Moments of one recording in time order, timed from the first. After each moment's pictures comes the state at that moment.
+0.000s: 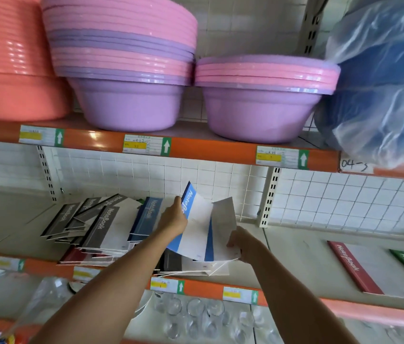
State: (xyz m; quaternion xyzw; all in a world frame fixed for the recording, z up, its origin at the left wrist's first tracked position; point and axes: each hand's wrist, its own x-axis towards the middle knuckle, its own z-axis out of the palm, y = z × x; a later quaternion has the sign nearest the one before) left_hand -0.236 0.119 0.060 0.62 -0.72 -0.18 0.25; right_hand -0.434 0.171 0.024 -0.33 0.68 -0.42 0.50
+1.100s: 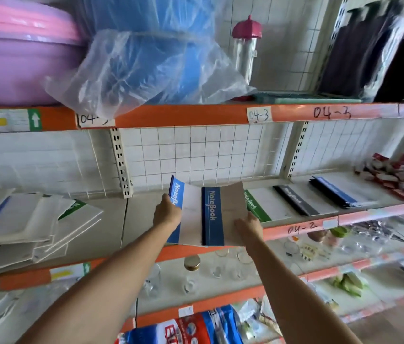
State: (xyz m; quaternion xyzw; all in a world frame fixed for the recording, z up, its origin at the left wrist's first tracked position) left_hand -0.651 0.303 0.028 0.58 -0.71 -0.32 0.26; right_hand -0.815 0.444 0.008 -0.24 0.80 -0.50 0.22
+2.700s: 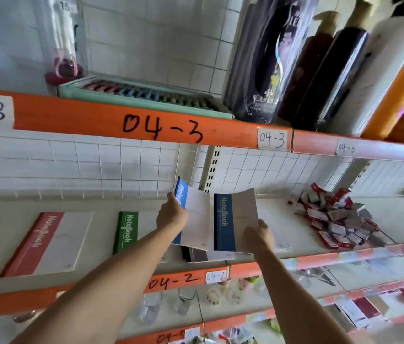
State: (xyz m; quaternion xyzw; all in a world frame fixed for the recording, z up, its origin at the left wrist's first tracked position) left_hand -1.107 0.379 0.024 0.57 -0.71 -0.33 0.23; right_hand -1.268 0.530 0.021 -0.19 0.83 -0.49 0.18
